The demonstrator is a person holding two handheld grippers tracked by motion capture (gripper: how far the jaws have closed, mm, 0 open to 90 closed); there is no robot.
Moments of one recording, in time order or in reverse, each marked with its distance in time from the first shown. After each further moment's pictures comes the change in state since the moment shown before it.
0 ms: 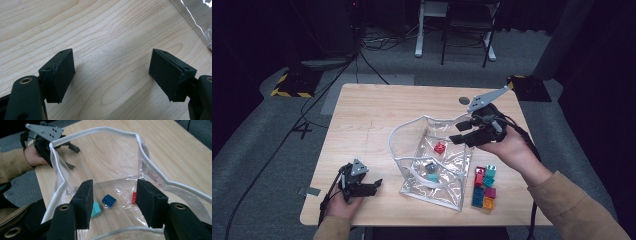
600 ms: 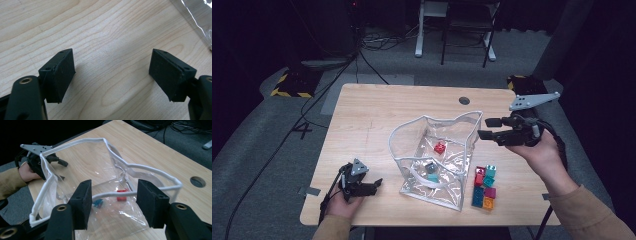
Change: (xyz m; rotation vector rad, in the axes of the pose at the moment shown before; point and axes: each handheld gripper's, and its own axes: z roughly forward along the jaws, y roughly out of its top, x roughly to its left) left arm 0.000 0.001 0.000 0.001 0.002 -0.003; right arm -0.020 -0.050 -0.054 -0.162 -0.092 0.123
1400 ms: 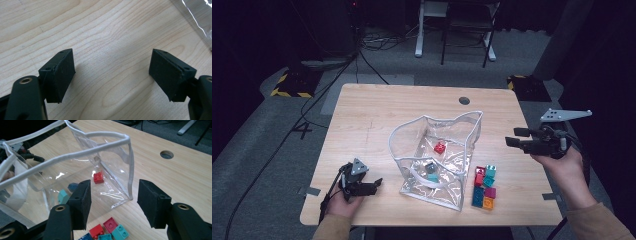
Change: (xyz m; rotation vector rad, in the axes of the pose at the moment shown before) left arm 0.000 0.001 0.000 0.000 0.006 0.000; right arm -0.038 -0.068 -0.030 -0.020 -0.119 0.138
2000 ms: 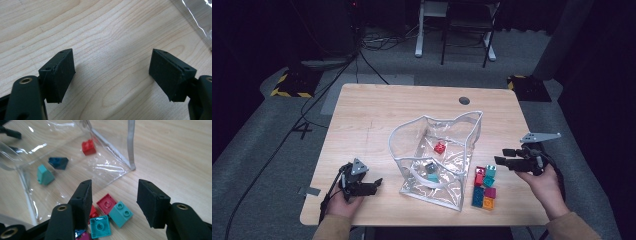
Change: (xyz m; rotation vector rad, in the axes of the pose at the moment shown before) left arm 0.000 0.000 0.000 0.000 0.000 0.000; right arm -0.012 -0.071 0.063 0.106 -0.011 0.078
